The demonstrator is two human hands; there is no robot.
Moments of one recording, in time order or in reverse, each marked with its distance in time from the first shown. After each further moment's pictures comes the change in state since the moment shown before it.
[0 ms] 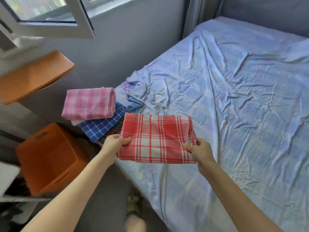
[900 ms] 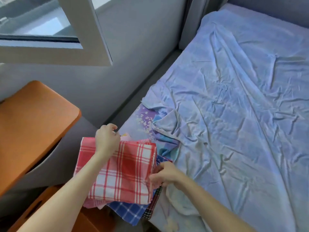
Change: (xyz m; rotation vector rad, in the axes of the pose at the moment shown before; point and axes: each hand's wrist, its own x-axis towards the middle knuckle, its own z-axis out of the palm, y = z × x) left_hand 0.414 0.172 -0.191 0.764 0.210 0.495; right_hand 0.219 -0.079 0.396 -0.523 -0.458 0.323
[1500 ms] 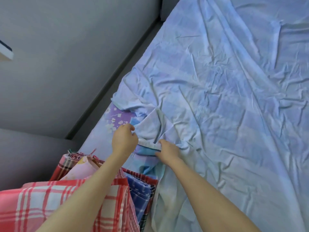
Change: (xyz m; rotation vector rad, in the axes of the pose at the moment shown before) left_hand 0.086 0.088 0.185 0.008 -0.239 0.082; right_hand 0.195 0.045 -0.121 -0.566 0.416 0.043
